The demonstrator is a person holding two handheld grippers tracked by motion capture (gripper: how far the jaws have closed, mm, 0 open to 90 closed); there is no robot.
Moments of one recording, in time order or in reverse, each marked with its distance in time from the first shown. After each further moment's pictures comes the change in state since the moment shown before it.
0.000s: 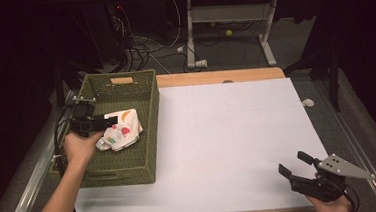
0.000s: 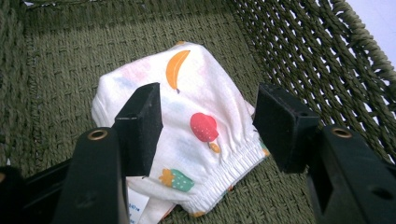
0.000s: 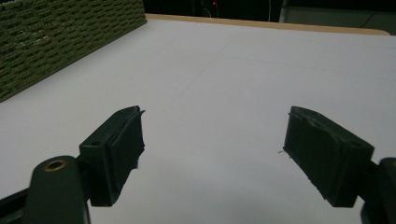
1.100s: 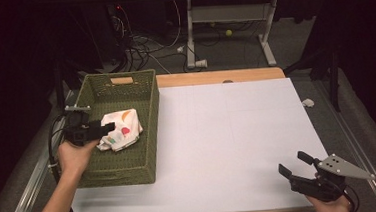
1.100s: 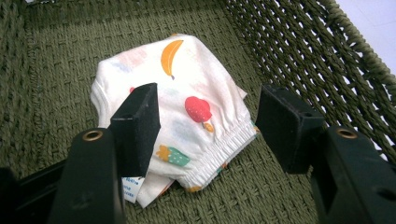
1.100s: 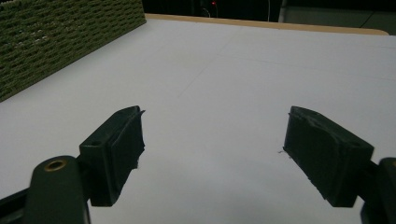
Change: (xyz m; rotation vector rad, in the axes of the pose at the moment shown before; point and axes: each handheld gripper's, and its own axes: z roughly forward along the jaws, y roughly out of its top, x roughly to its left) left arm -0.002 -0.021 -0.015 -0.036 -0.022 0.031; right arm 0.000 0.000 0.000 0.001 -0.003 0.001
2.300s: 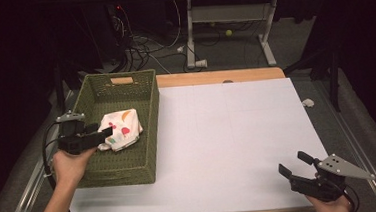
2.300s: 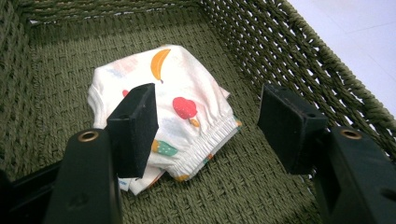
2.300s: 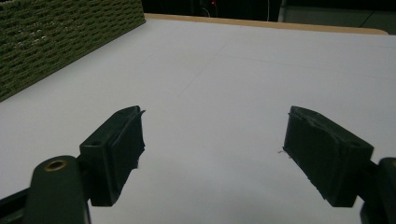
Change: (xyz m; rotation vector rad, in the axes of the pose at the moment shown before) left arm -0.010 -0.021 -0.022 -0.098 -0.022 0.041; right arm 0.000 0.000 0.000 0.002 -0.002 0.000
